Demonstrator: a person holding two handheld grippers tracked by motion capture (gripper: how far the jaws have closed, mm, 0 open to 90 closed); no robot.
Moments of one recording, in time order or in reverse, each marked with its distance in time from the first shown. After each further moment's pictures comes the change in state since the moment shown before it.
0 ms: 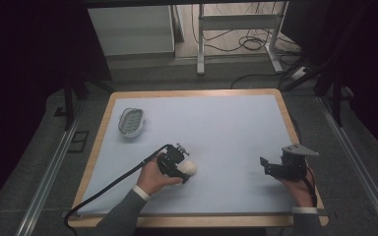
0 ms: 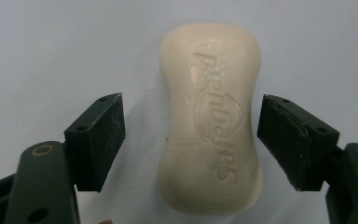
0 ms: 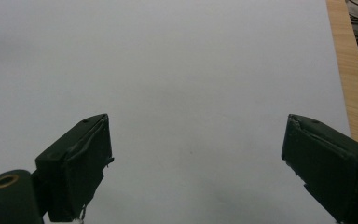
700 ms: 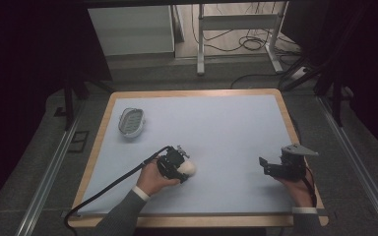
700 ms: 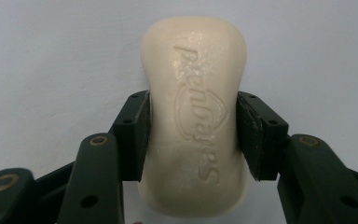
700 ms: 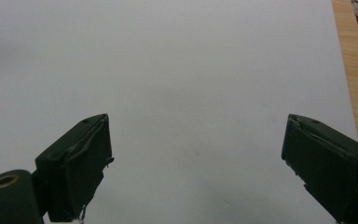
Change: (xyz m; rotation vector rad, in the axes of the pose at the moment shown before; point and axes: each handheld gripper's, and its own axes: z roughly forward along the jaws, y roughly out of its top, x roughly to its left) left arm -0.003 -0.004 0.000 -0.015 -0.032 0.037; right arm 0.002 0.001 0.000 0.000 0.016 0.009
